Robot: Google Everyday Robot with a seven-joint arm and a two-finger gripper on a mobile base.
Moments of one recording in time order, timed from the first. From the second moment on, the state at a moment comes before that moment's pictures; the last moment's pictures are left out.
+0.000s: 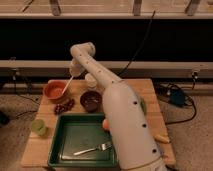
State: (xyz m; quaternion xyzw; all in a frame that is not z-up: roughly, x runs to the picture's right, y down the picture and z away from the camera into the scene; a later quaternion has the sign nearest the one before) arm -0.202 -0.102 0.965 -0.04 -0.27 -0.55 0.79
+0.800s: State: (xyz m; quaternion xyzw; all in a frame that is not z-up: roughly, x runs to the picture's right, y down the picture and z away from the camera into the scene) arm -0.287 -0.086 0.985 -0.02 -0.33 -0.56 0.76
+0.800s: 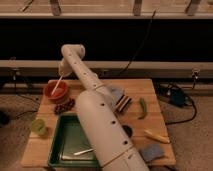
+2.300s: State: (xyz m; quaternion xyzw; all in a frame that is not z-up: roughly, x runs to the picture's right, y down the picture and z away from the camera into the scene) arm -0.233 -0.087 0.971 -0.02 -0.30 -0.56 0.77
